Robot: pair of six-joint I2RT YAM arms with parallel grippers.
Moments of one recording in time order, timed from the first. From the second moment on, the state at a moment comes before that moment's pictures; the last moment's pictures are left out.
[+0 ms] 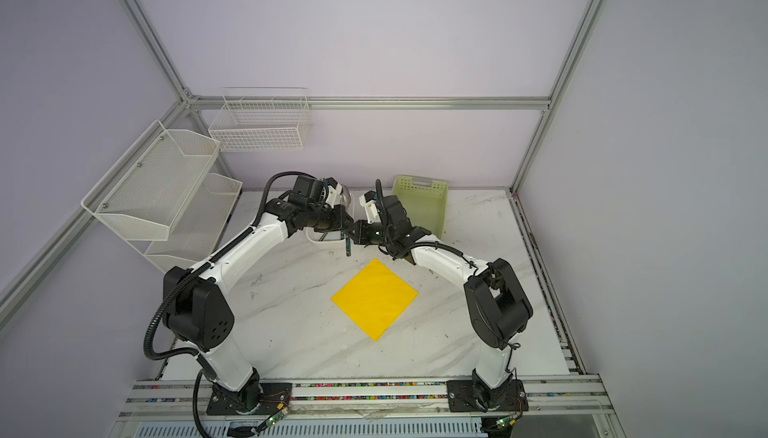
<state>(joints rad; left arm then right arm) -0.40 1.75 1.60 -0.65 0.30 -0.44 0.65 1.79 1.34 -0.01 -0.45 0.64</state>
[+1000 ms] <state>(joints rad) -0.64 1.88 1.52 -0.80 0.18 -0.37 0.18 1.52 1.17 -0.19 -0.44 0.55</state>
